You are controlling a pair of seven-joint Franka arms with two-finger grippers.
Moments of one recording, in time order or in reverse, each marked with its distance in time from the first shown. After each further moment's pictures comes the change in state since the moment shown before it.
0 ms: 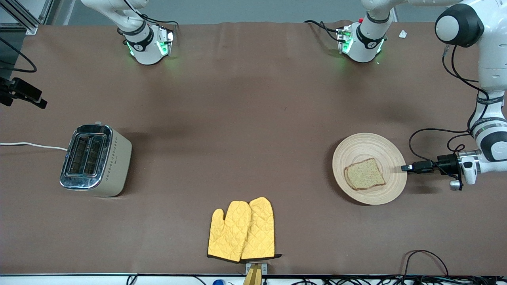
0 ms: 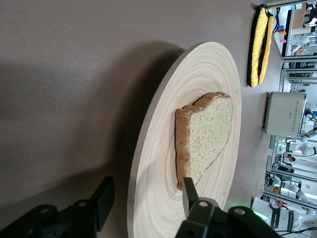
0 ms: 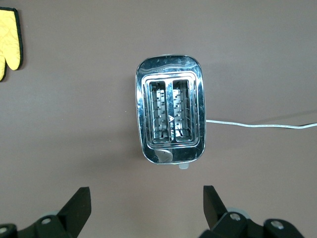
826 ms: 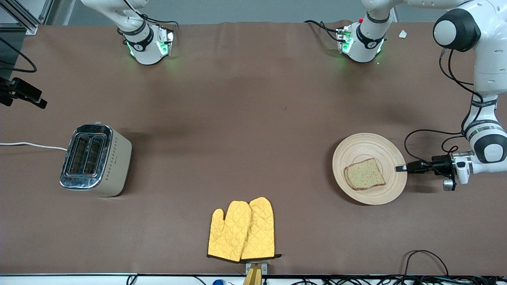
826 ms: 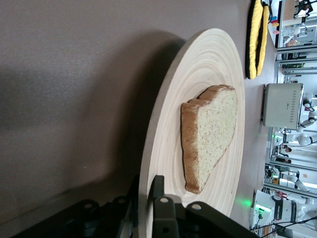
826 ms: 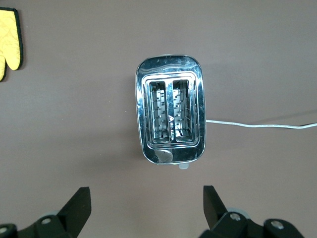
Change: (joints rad) left arm 0.000 0.036 -0.003 0.007 -0.028 -0.019 0.096; right arm 0.000 0.000 0.000 0.000 0.000 0.000 0.000
